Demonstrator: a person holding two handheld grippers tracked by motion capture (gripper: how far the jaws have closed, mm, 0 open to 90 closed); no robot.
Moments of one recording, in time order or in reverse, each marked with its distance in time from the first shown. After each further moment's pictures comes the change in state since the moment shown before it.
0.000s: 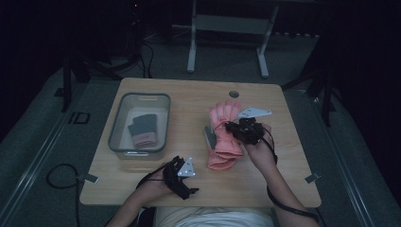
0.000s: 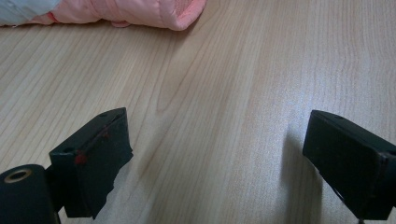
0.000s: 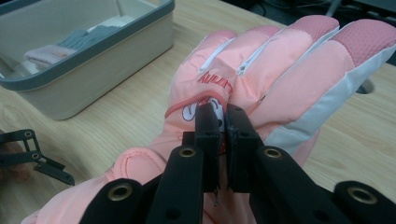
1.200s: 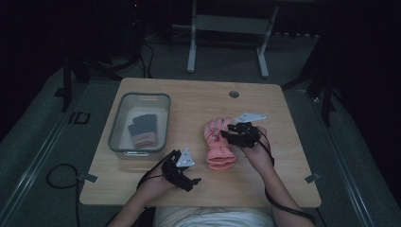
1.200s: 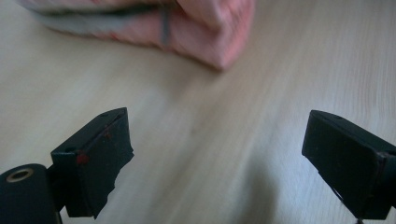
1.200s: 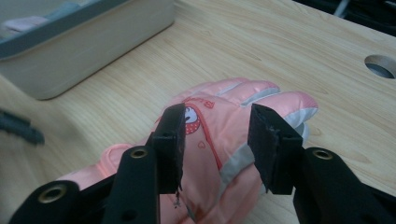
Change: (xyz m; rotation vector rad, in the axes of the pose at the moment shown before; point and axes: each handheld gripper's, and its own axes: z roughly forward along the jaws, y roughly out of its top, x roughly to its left) left arm 0.009 0.019 -0.021 -0.080 0.097 -0.182; right arm -0.010 -0.024 0.025 0.025 0.028 -0.014
